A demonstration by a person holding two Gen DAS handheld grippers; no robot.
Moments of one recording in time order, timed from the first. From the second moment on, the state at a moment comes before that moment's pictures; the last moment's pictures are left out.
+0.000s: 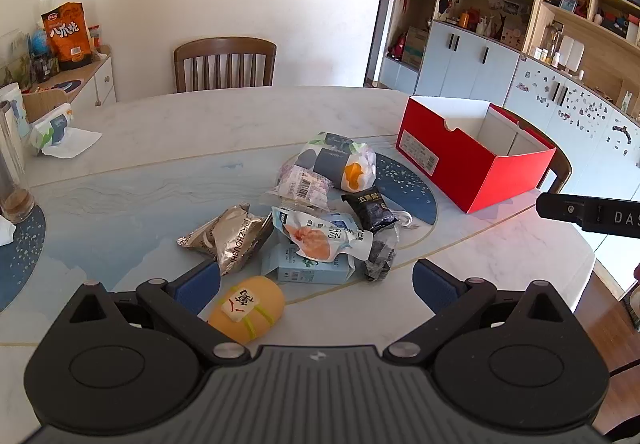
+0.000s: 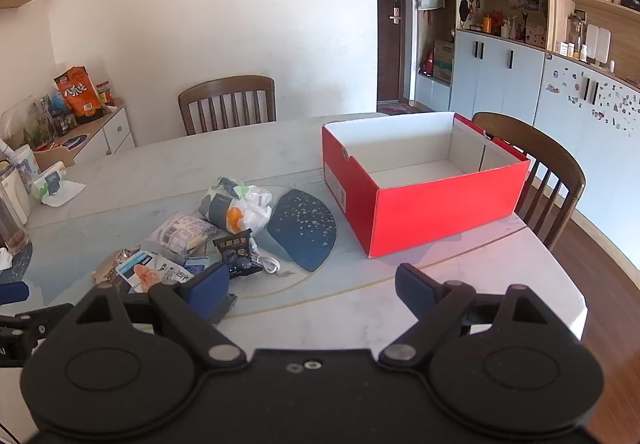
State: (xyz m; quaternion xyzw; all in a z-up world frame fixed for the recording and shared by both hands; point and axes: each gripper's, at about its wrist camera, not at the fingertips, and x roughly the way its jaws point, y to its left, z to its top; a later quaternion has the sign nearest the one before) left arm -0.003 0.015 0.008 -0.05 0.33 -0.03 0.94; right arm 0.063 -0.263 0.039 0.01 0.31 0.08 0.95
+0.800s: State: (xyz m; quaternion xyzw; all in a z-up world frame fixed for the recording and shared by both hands) left arm 0.023 0.033 -0.025 -0.03 0.34 -0.03 0.94; right arm 0.090 -0.210 -0.001 -0.03 0.32 0.17 0.93
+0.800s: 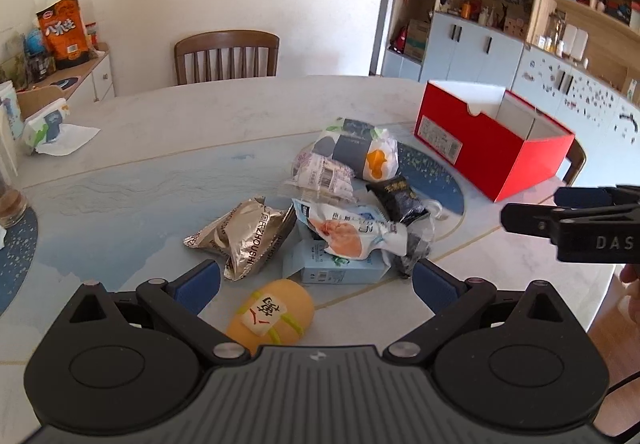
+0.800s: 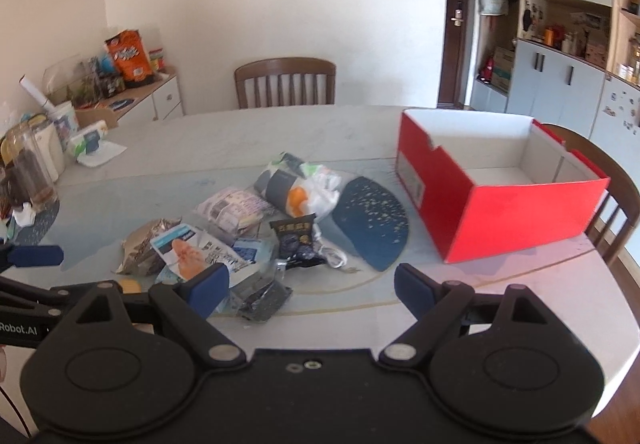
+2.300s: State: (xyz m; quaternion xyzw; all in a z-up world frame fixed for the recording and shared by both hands) left arm 0.054 0.062 -0.088 0.01 0.40 -0.08 0.91; right arm 0.142 -0.147 -0.072 -0.12 0.41 0.19 0.88
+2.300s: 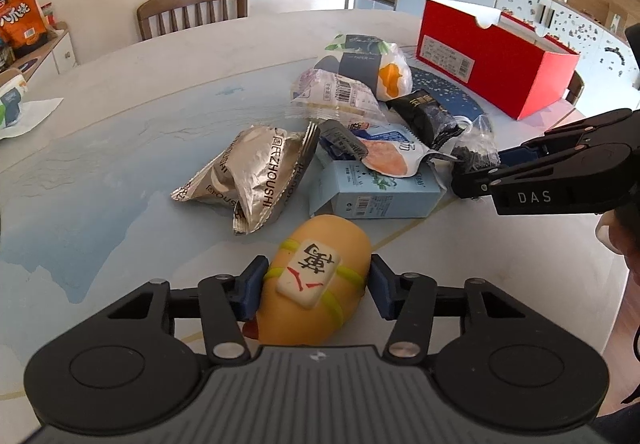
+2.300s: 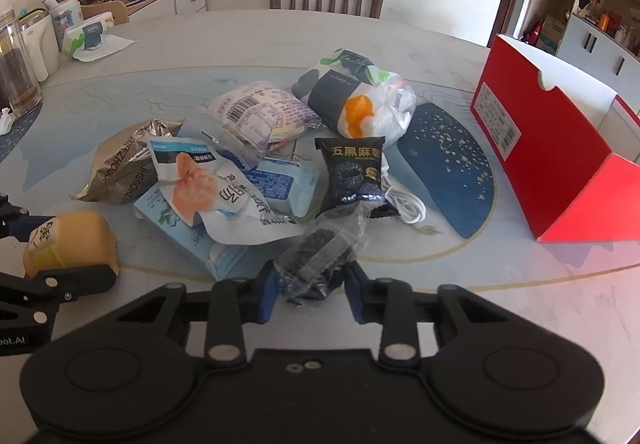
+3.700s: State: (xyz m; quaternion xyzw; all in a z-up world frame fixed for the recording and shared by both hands) left arm 0.110 -0.017 0.027 0.01 0.33 -0.19 0.92; right arm 0.108 -0.228 0.035 -0.03 0.37 0.13 0.92
